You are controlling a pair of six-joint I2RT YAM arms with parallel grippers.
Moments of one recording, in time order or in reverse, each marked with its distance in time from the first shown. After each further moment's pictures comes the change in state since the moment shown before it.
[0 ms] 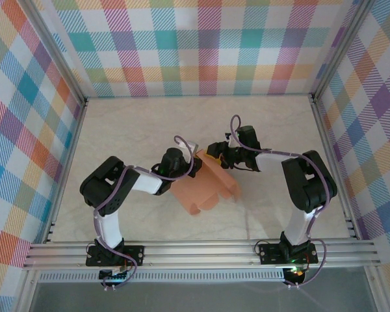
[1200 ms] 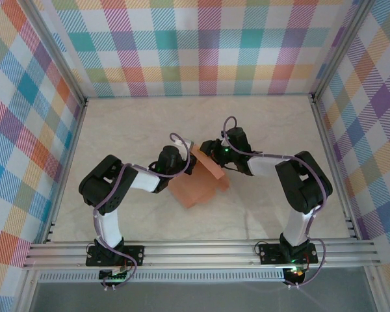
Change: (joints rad) left arm 0.028 0.004 0.008 -0.013 -0.019 -0.005; right arm 0.117 0.011 0.002 0.158 0.260 0.219
